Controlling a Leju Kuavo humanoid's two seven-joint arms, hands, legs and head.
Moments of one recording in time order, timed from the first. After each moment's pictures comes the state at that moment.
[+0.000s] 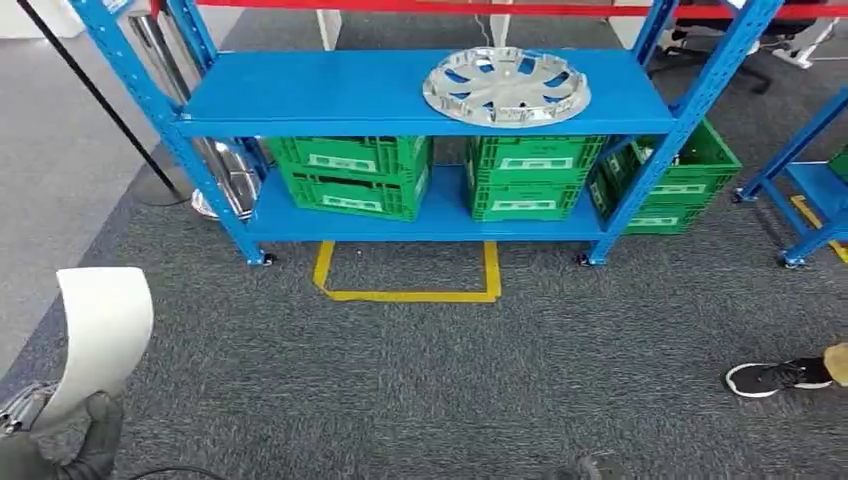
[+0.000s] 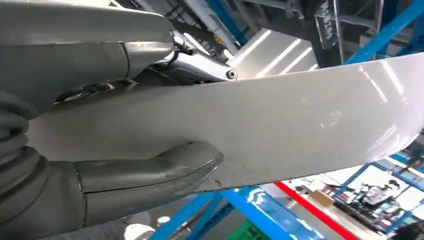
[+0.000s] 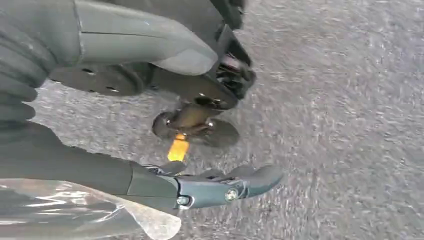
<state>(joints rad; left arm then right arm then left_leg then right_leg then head) 0.57 -0.34 0.17 -2.07 -0.73 0.46 -0.70 -0.10 0.10 -0.75 -0.18 0.96 0.27 -0.44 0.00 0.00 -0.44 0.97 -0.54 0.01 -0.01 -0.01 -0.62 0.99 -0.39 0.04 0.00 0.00</state>
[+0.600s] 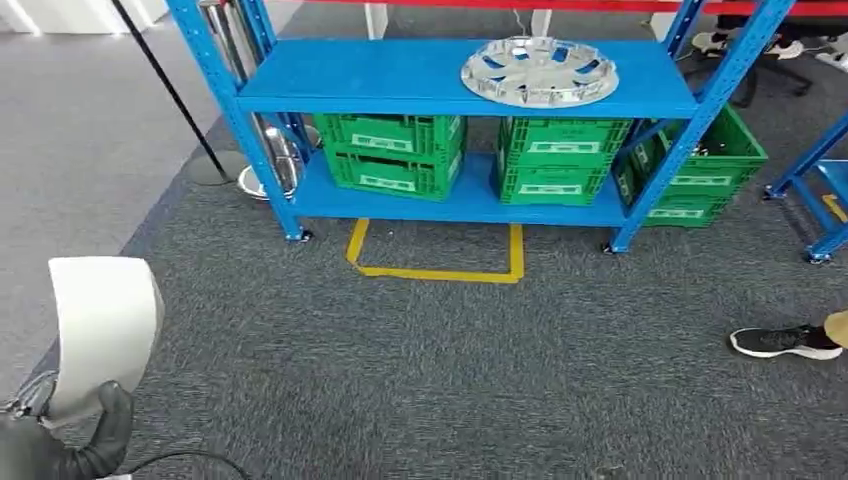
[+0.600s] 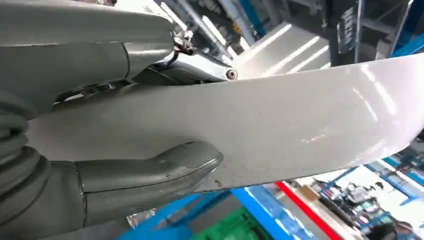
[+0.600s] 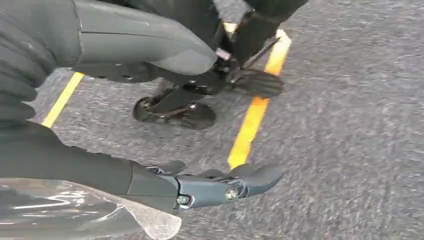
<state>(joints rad) 0.53 -0.30 0.14 -2.03 -0.58 0.35 -0.70 -0.06 0.08 -0.77 -0.19 0.96 0.24 -0.43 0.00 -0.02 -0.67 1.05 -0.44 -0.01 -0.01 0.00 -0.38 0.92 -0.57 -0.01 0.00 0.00</state>
